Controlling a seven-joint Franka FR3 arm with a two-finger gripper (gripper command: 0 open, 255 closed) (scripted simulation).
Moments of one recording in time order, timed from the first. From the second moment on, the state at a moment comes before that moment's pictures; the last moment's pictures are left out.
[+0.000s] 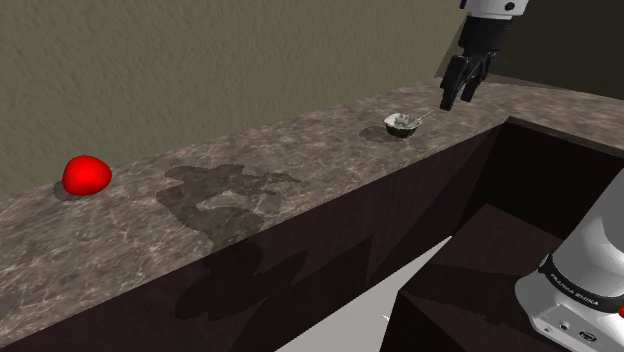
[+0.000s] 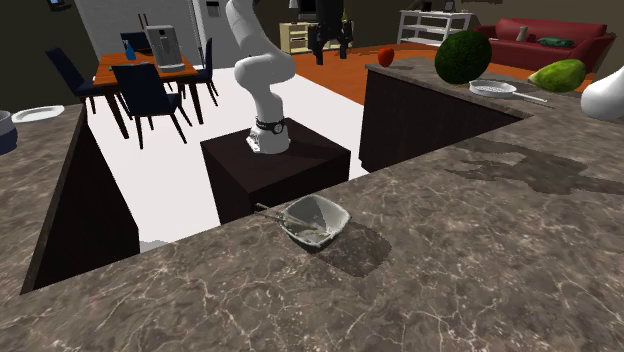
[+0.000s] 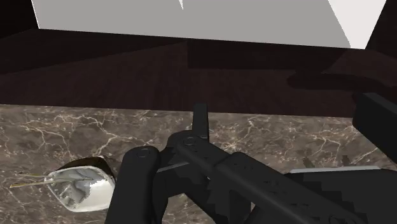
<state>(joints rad) 0.01 -0.76 0.05 -2.41 0.09 1.71 0.03</state>
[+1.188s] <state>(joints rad) -0.03 -0.29 -0.26 -2.20 0.07 1.92 -0.44</state>
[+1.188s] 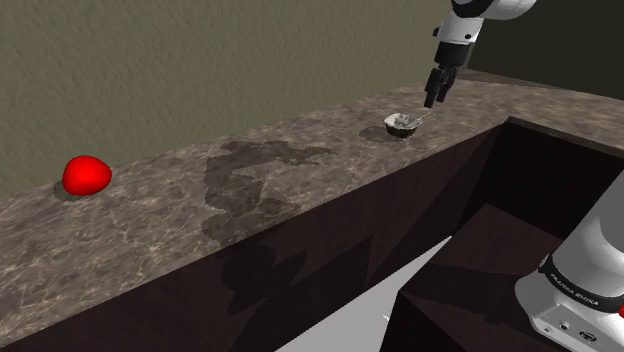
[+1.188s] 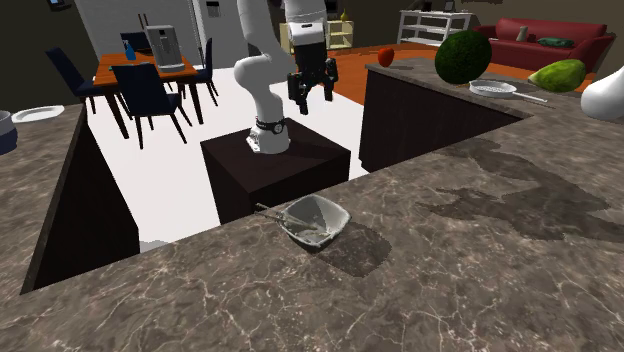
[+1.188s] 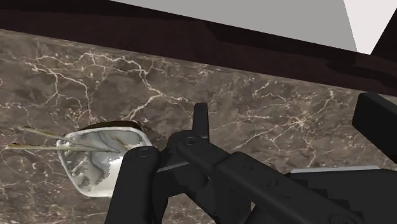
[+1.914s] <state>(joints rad) -0.09 0.17 -0.37 -1.82 0.24 1.90 -0.77</state>
